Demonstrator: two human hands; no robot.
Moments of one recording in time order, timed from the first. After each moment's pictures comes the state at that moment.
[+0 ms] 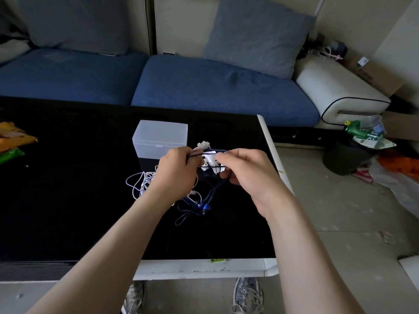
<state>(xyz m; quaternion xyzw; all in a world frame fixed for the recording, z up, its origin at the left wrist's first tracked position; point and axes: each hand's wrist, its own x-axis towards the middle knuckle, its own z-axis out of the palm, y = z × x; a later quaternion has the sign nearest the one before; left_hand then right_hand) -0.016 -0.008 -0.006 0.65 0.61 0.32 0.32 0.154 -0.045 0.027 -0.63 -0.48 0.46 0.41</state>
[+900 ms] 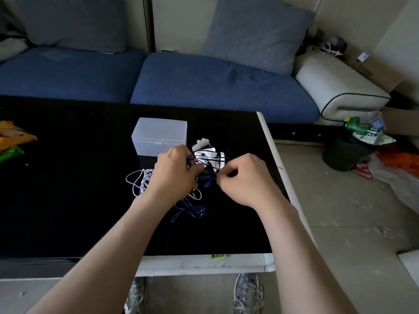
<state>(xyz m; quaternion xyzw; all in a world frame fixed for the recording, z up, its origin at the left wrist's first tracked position) -0.017 -0.015 -0.011 0.67 0.63 0.28 0.27 0.160 -0.046 0.006 -0.70 -0.64 0.23 0.22</state>
